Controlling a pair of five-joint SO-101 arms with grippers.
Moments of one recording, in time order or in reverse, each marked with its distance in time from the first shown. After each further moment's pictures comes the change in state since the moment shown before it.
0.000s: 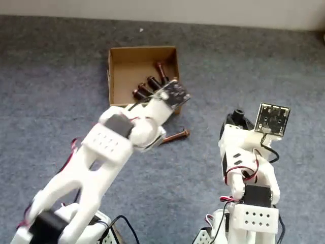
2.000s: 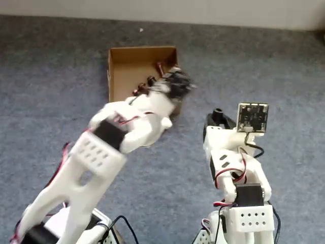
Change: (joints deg) left arm 2.1 -11.2 -4.8 1.1 6.6; right arm -11.6 -0.2 0.1 0.0 0.0
